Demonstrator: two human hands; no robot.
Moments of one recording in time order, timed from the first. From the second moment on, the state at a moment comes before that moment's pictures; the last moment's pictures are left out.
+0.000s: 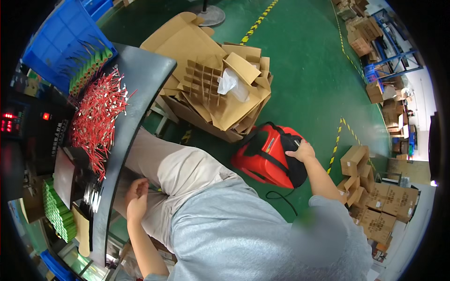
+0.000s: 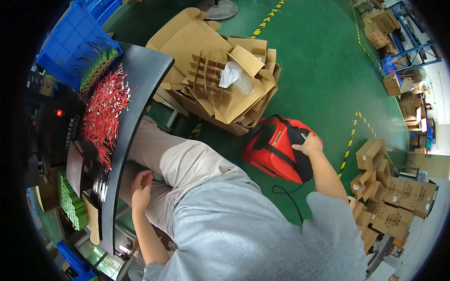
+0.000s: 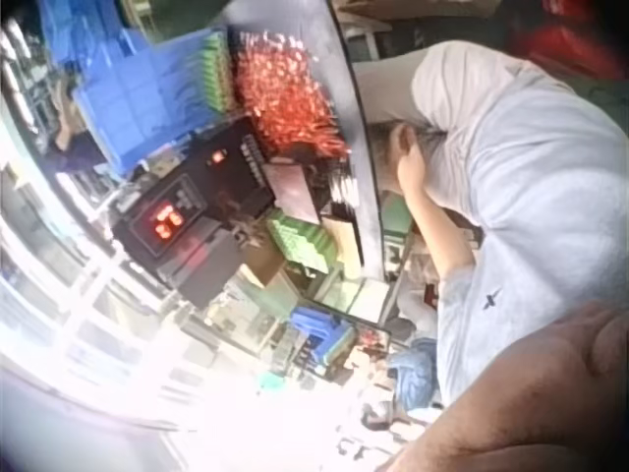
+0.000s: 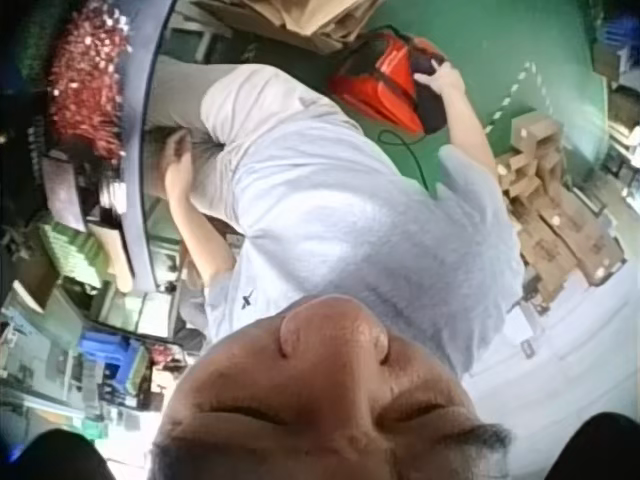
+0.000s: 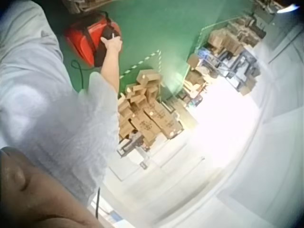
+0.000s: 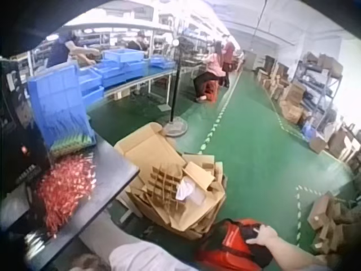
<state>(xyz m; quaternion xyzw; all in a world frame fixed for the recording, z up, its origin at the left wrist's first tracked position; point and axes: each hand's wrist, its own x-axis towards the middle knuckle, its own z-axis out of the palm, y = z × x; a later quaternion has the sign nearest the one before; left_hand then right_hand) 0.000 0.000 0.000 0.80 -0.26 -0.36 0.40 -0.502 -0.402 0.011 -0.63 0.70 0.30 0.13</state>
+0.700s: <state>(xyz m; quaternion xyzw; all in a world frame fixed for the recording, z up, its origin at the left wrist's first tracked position) 0.005 -0.008 0.006 0.80 -0.26 -0.35 0.42 -0.560 -0.424 -0.012 -0.74 0.63 0.15 0.18</state>
